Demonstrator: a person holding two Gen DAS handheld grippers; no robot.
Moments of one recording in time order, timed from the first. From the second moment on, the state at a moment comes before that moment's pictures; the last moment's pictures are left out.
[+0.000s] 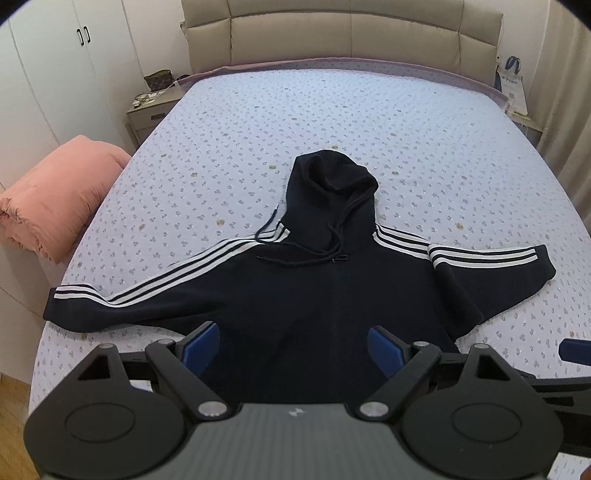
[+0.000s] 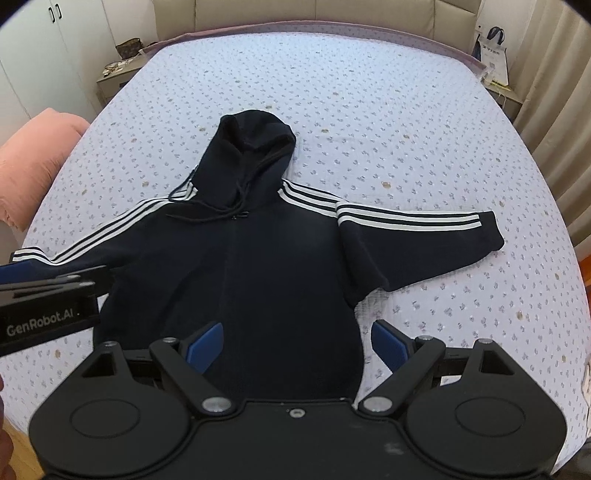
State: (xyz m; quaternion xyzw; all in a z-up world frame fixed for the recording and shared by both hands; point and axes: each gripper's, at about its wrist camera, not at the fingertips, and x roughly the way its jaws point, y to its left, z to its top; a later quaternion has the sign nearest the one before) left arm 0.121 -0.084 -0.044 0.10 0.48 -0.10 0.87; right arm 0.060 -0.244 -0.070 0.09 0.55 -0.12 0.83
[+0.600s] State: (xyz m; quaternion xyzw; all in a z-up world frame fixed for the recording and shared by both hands) left arm 0.154 -0.185 -0.113 0.09 0.48 -0.09 0.87; right arm 0.099 -0.337 -0.150 0.09 0.56 -0.11 0.81
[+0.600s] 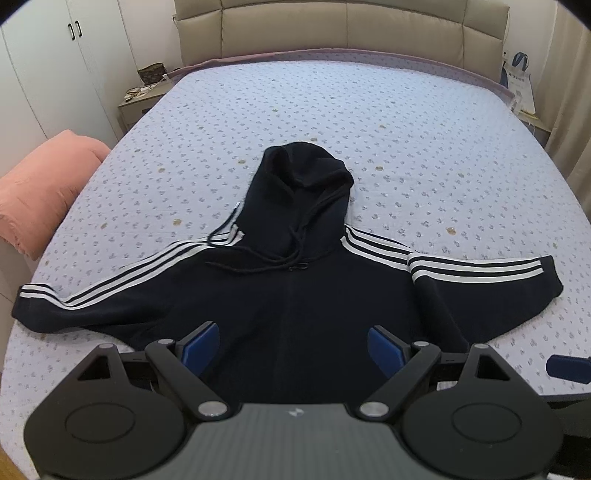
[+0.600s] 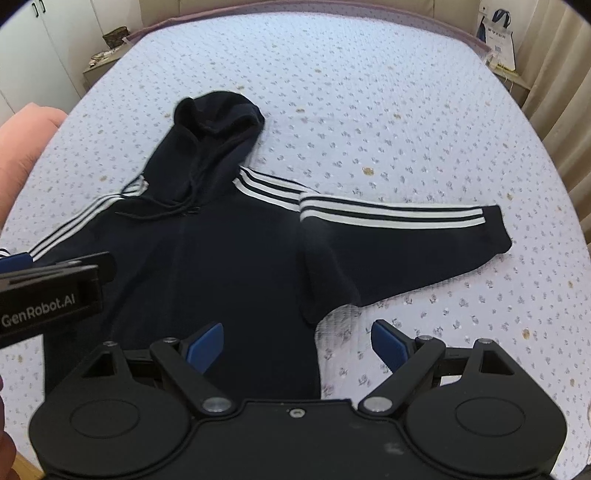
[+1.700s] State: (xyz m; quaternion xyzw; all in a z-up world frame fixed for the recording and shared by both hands) left arm 0.224 -0.348 -0.341 0.09 0.43 -0.25 0.86; right arm 0.126 -0.712 -0.387 0.28 0.41 -0.28 0.82
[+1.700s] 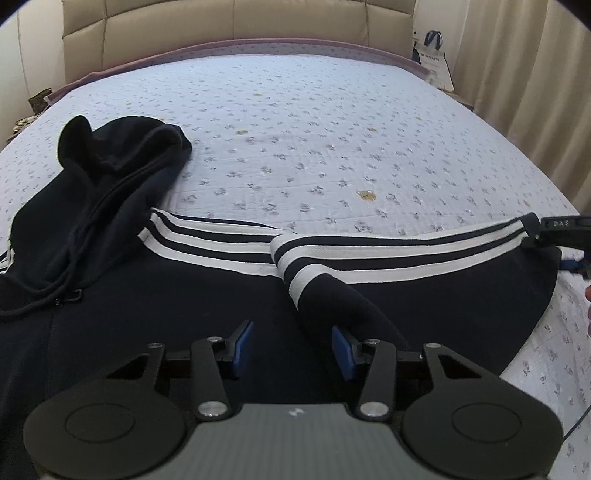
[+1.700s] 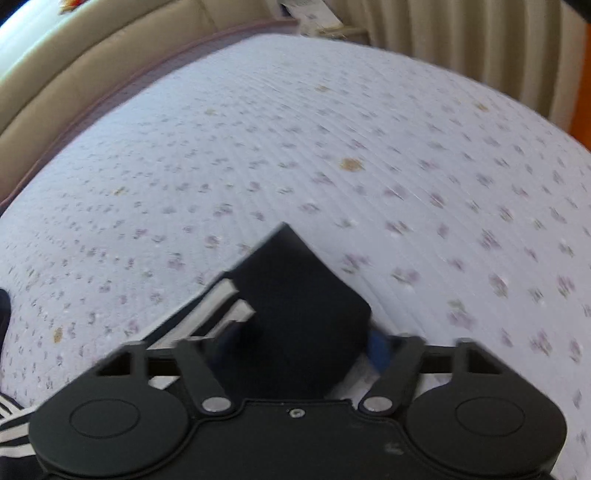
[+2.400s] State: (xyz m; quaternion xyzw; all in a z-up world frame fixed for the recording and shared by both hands) left arm 0.181 -0.445 -0.374 0.19 0.38 -0.30 0.85; right arm 0.007 -0.689 -0.314 0.13 0.37 -0.45 0.80
